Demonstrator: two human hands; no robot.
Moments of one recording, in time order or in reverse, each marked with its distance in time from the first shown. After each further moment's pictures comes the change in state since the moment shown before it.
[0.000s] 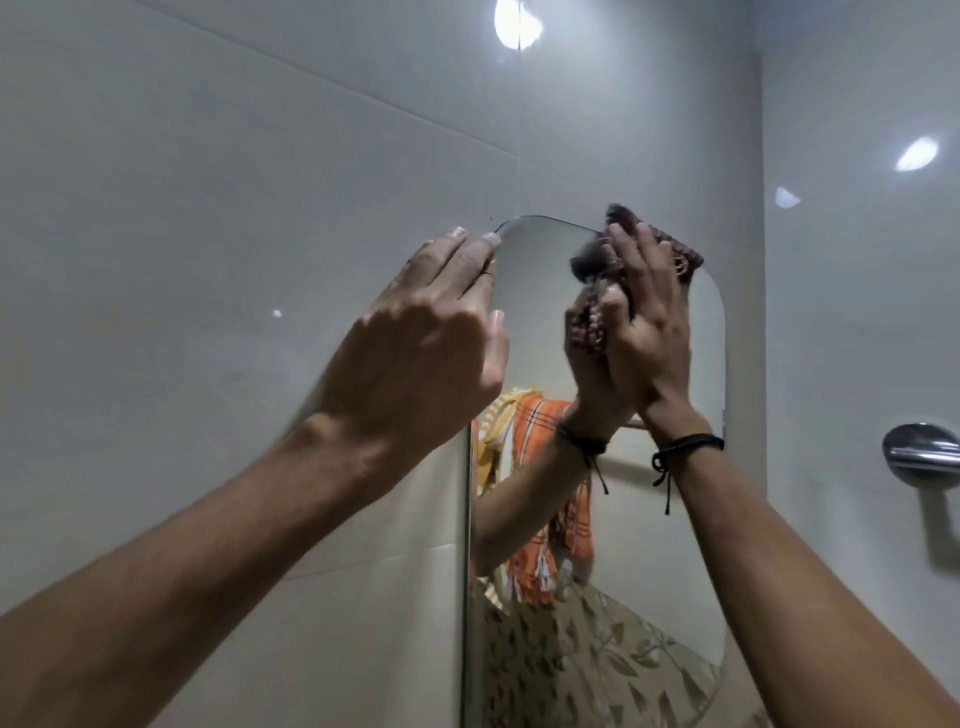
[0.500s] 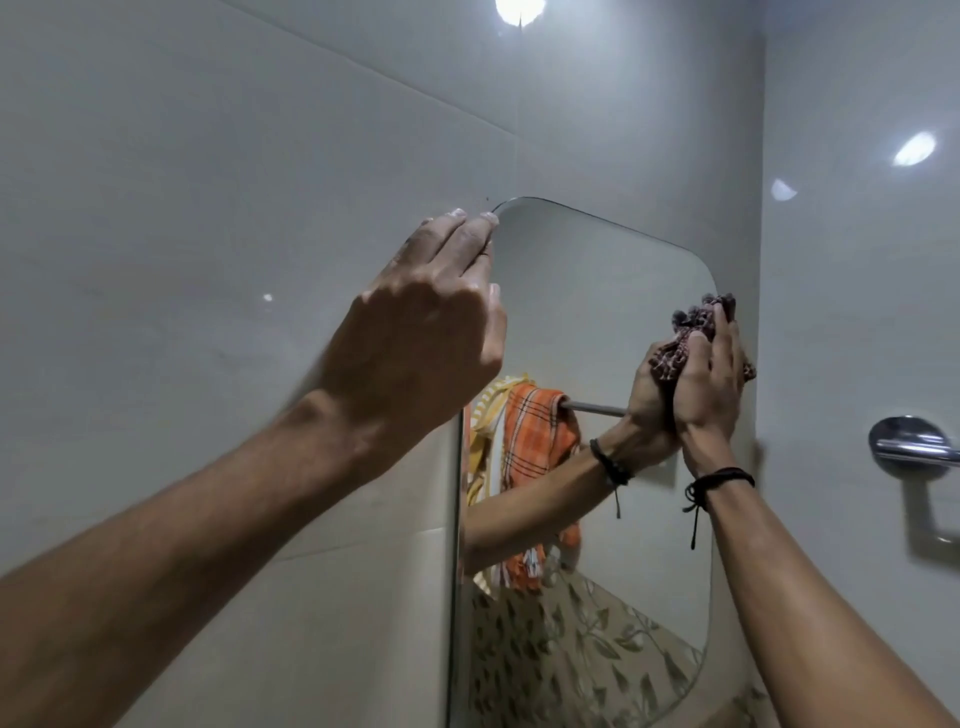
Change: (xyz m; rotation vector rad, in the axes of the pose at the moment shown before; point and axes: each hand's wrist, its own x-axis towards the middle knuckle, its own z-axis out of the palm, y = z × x) left_hand 0.002 0.005 0.003 -0.030 0.046 -0.018; right_hand -0.044 0.076 -0.023 0.066 0.094 0.635
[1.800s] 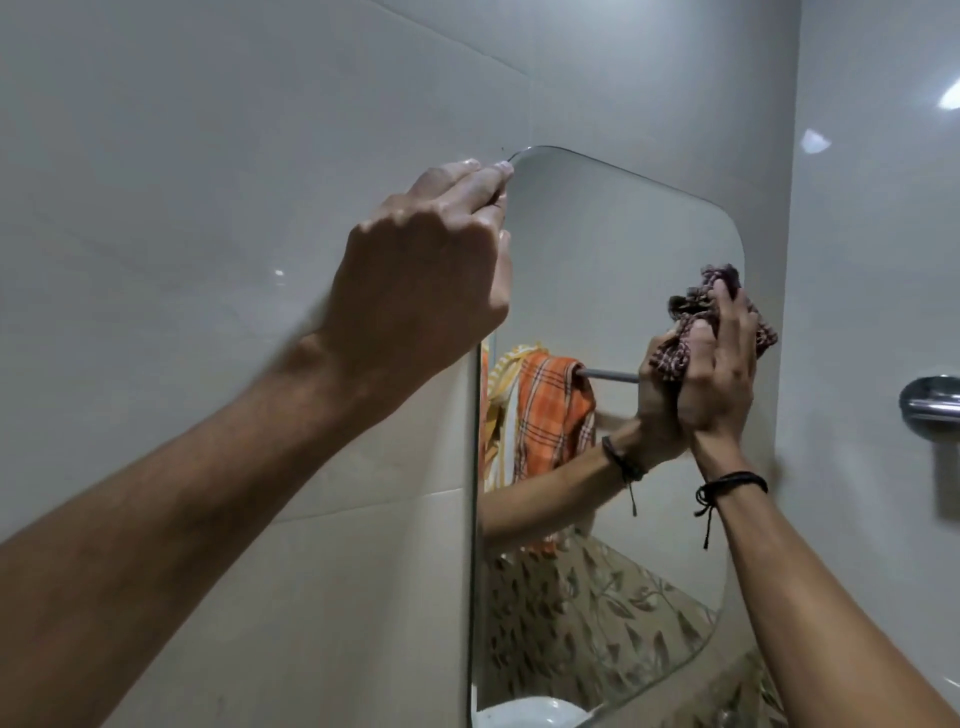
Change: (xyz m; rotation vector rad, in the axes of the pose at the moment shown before) left_hand 0.004 -0.014 0.008 -0.035 0.049 0.005; right_hand -0.035 0.015 0.001 -0.048 -0.001 -0.228
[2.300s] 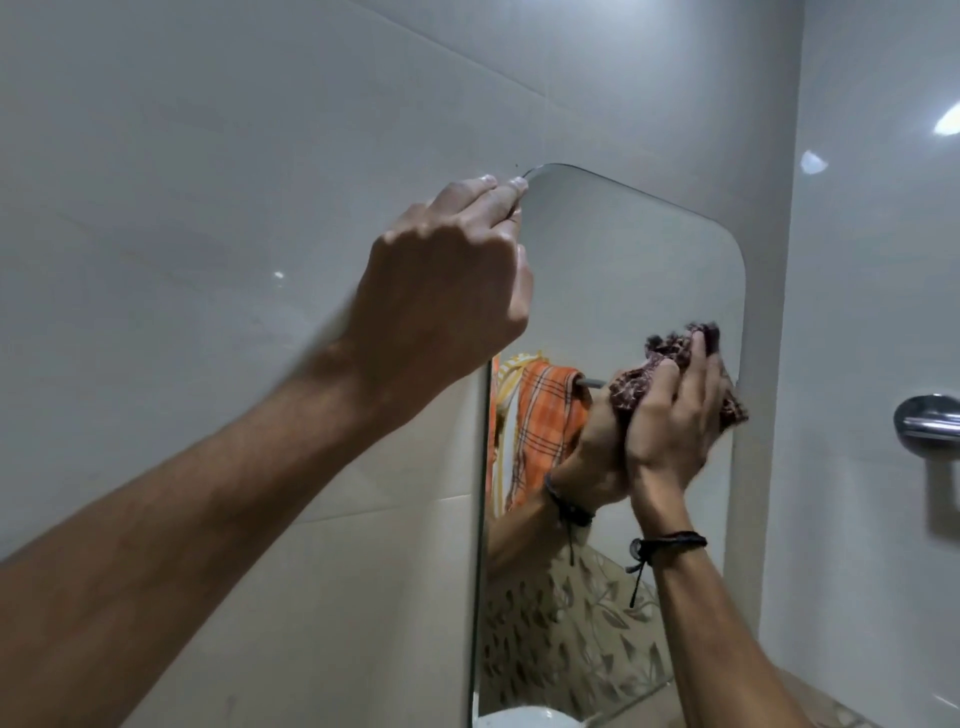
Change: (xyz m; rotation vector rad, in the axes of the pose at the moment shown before) left_hand -0.001 0.003 0.004 0.035 0.054 0.007; right_hand -0.058 -0.062 0.012 -0.004 0.080 0.302
